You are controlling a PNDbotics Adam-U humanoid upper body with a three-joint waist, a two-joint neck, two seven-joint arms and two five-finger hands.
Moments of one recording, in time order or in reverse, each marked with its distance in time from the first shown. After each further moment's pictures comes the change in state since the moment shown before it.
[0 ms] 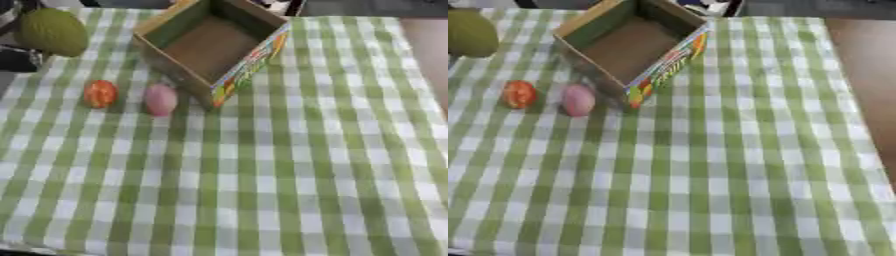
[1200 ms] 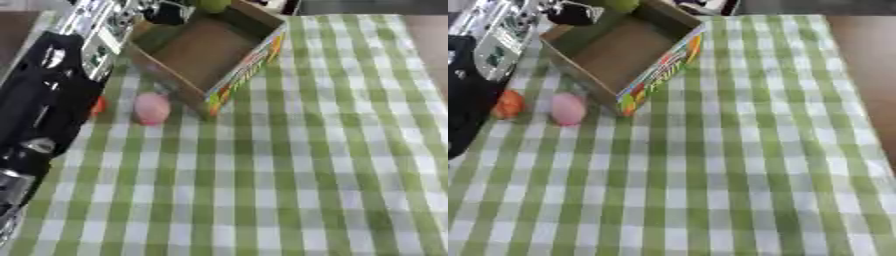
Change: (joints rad) left arm -0.327 -0.364 0.050 0.331 -0.285 -0.178 0.144; right arm -0.131 0.027 0.025 0.000 -0.039 -0.021 0.039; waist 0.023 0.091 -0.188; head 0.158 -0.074
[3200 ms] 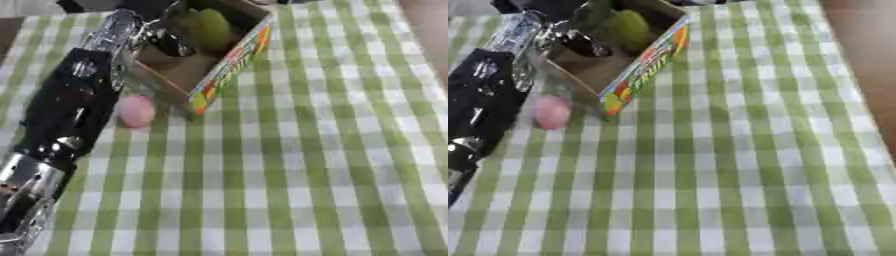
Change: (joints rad) left arm 0.000 0.016 0.088 0.147 -0.130 -0.033 0.011; right arm 0.004 0.010 0.010 0.000 -0.018 0.006 0.019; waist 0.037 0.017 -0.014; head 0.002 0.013
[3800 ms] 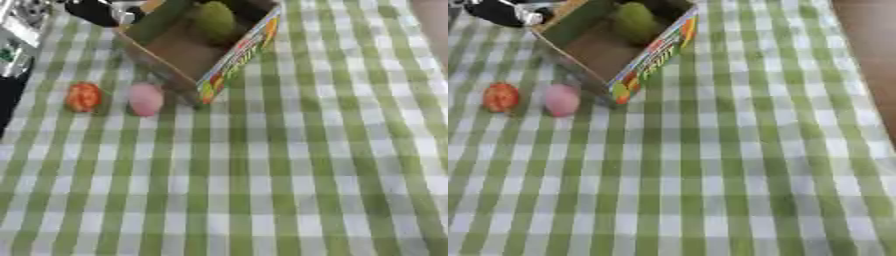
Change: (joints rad) left arm 0.308 0.327 -0.068 -0.545 0.406 0.013 -0.272; right arm 0.033 -0.024 -0.008 0.000 0.014 0.007 -0.015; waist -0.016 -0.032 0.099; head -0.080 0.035
